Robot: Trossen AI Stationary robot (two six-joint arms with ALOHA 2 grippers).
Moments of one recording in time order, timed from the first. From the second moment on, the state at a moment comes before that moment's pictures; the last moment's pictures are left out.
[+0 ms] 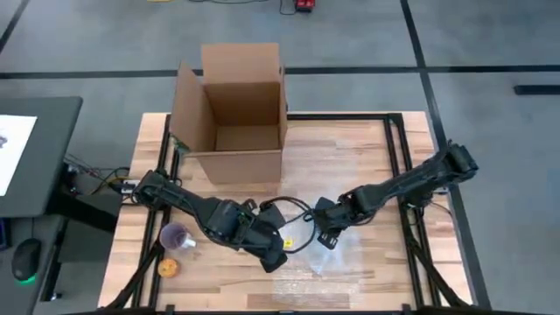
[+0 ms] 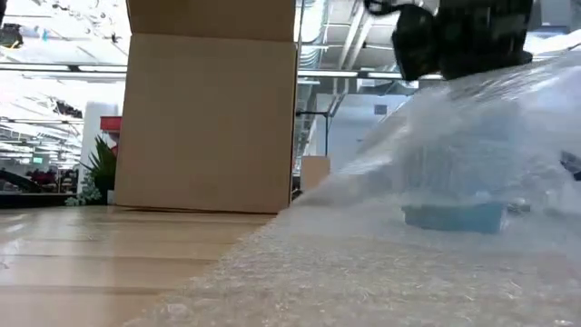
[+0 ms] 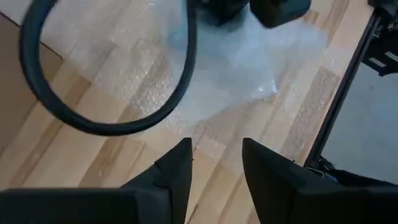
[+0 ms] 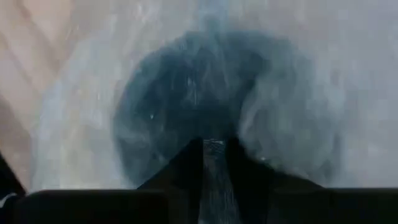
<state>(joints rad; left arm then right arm) -0.47 1.99 2.21 -1.40 -0.34 -0.98 0.31 1.64 1.06 -0.72 -0.02 0.88</state>
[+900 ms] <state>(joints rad) -0.56 1.89 2.21 -1.56 -0.59 -1.07 0.28 1.73 1.40 -1.11 0.00 0.84</state>
